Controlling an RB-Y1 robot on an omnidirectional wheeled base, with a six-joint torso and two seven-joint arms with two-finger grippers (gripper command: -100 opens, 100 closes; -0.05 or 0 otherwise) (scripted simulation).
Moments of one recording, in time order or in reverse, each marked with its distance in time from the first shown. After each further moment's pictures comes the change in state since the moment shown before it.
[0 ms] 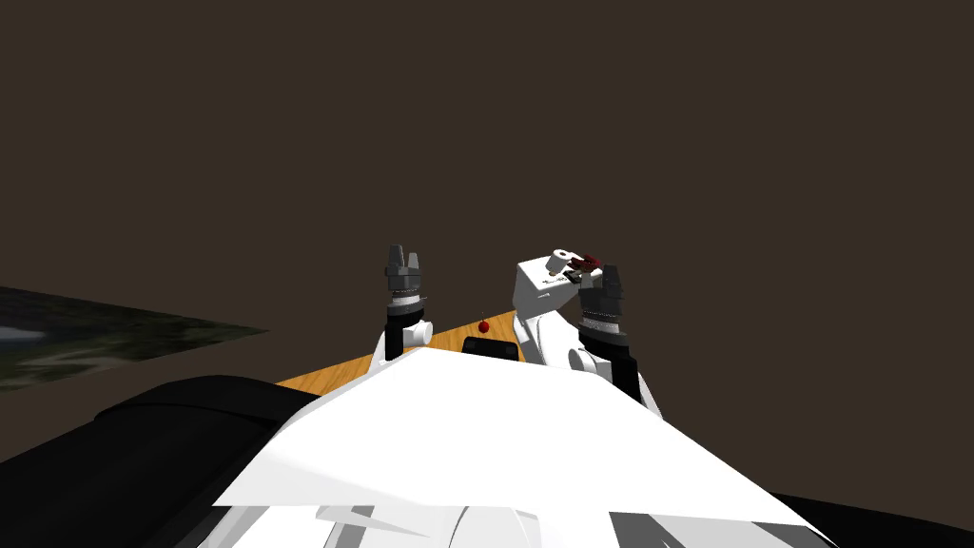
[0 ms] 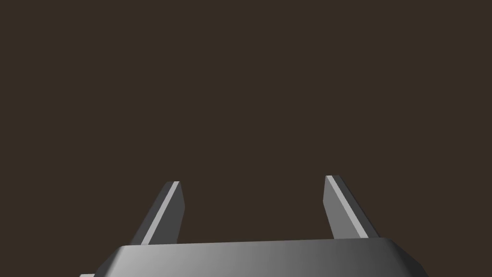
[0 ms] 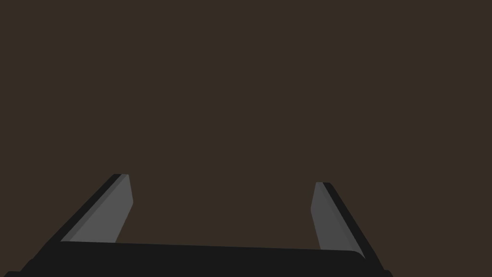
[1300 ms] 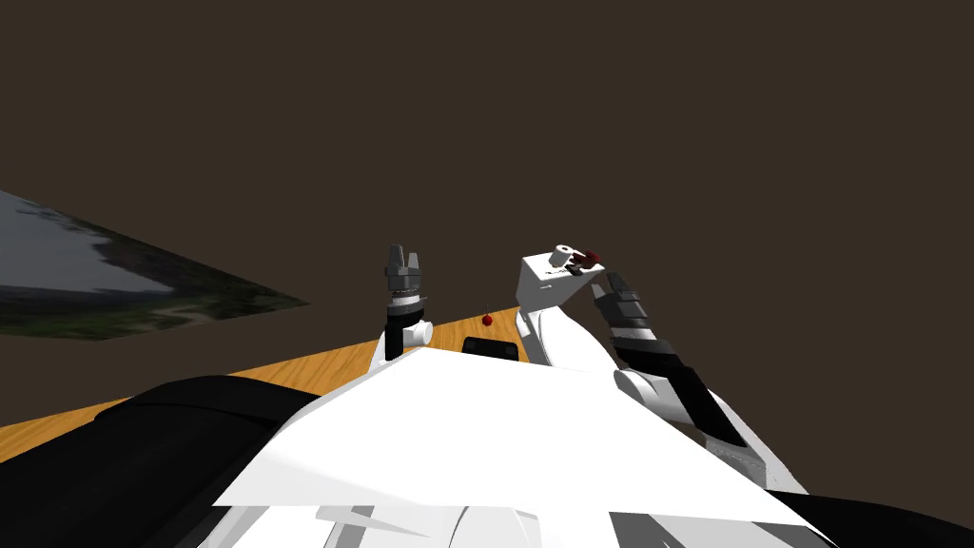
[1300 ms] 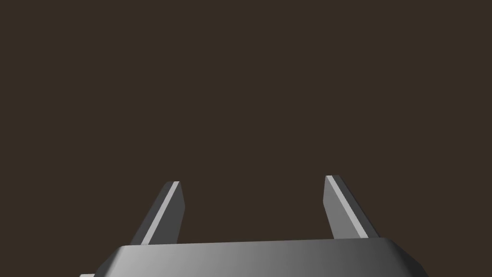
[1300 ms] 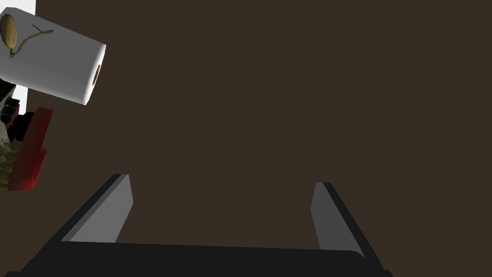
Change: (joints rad) left arm 0.000 0.000 0.000 0.000 0.000 0.000 0.000; right arm 0.137 -0.359 -0.160 -0.035 -0.230 0.202 -0.009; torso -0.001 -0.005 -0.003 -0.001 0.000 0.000
